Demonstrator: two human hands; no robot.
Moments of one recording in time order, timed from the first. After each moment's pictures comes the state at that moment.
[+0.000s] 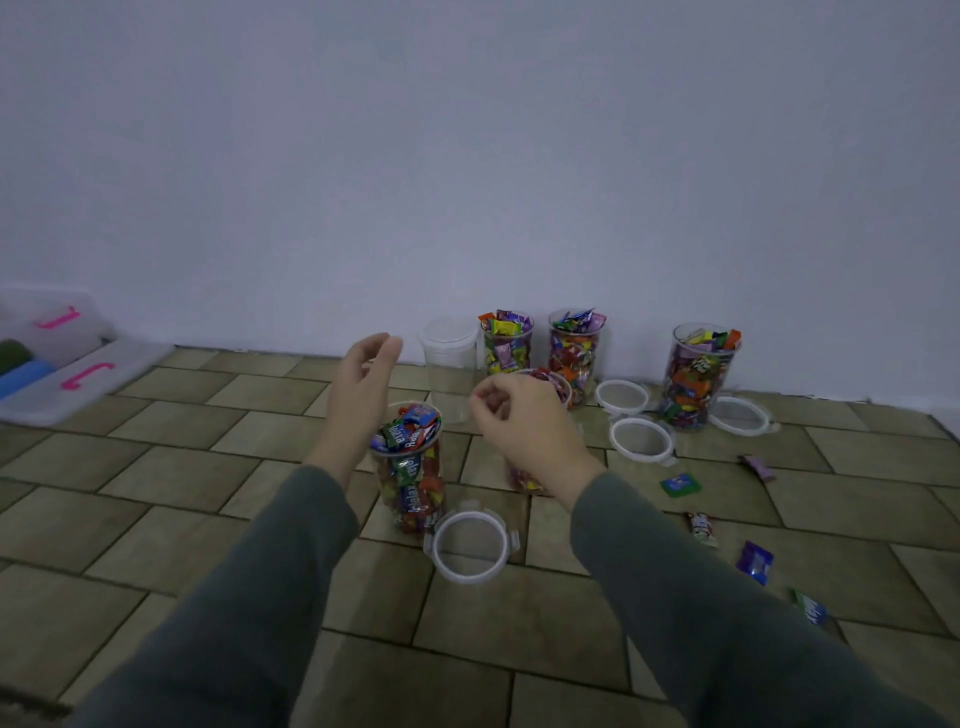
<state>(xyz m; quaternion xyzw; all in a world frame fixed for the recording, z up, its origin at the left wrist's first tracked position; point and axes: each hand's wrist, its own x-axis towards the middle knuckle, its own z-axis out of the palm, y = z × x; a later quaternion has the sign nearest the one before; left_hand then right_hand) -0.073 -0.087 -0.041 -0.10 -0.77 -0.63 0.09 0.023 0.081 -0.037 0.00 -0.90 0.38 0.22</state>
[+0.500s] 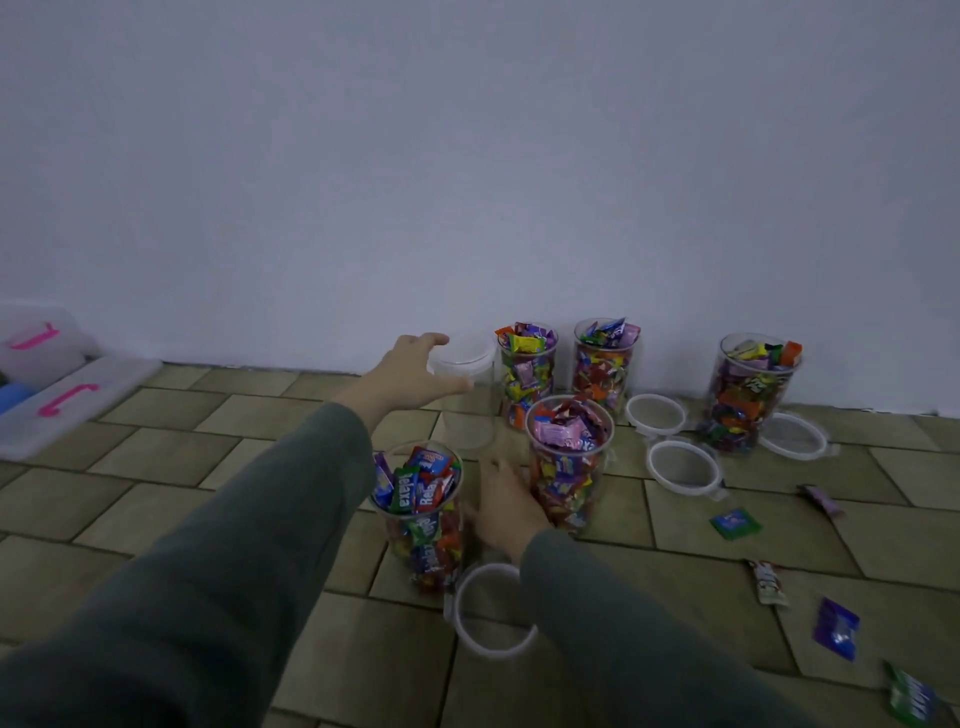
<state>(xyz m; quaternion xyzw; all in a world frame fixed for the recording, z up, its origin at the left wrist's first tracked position) -0.176 -0.052 -0.019 -0.23 -0.93 -0.27 -0.06 -0.072 0.055 -0.151 -0.10 -0.97 0.24 -0.05</state>
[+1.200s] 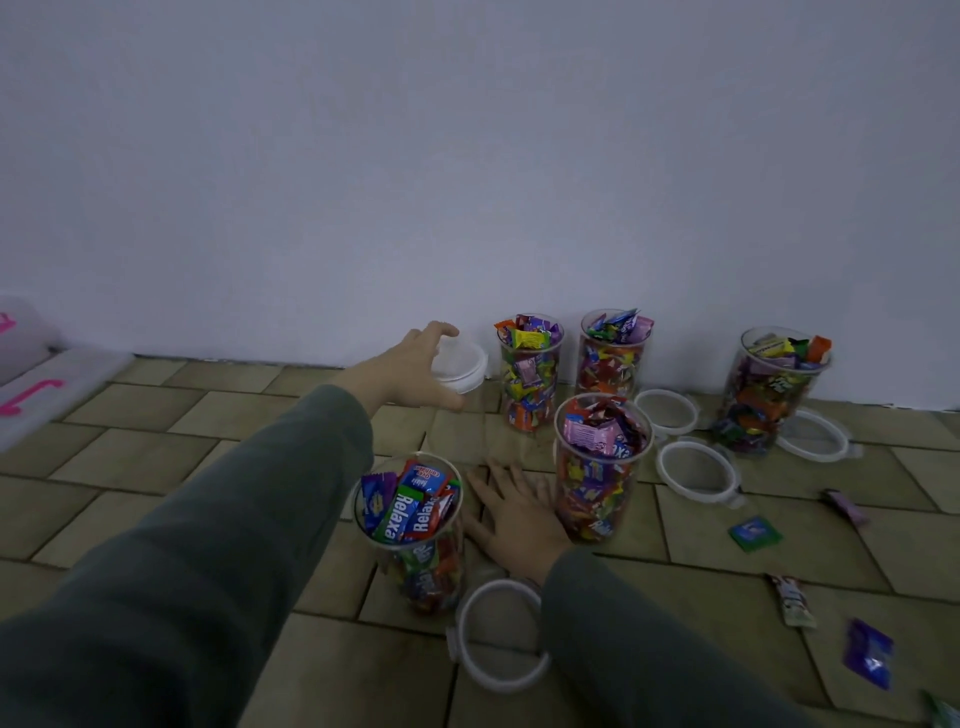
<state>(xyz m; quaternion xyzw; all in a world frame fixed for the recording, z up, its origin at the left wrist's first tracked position) -0.218 -0.039 -0.033 -0.29 -0.93 -0.21 -0.12 -0.081 0.085 -0.193 -0.02 -0.98 0.17 -0.05</state>
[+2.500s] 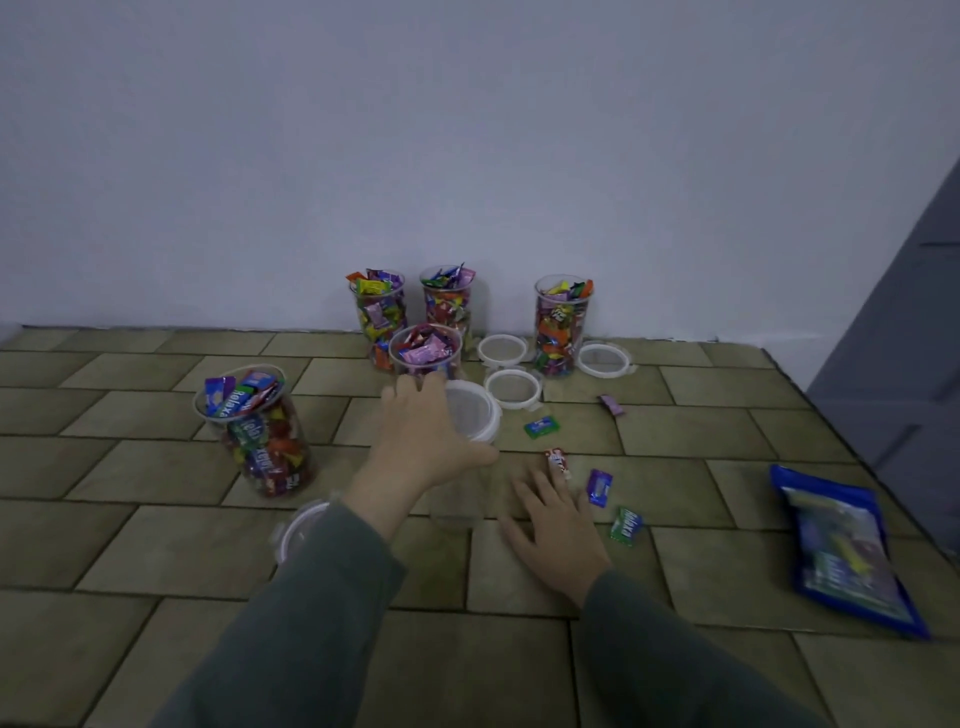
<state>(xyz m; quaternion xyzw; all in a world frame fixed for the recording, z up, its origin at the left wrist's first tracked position) 0.083 0.073 -0.045 -0.23 -0.95 -0.19 -0.03 0.175 0.215 -0.184 -0.14 -0.98 0.16 -0.02</state>
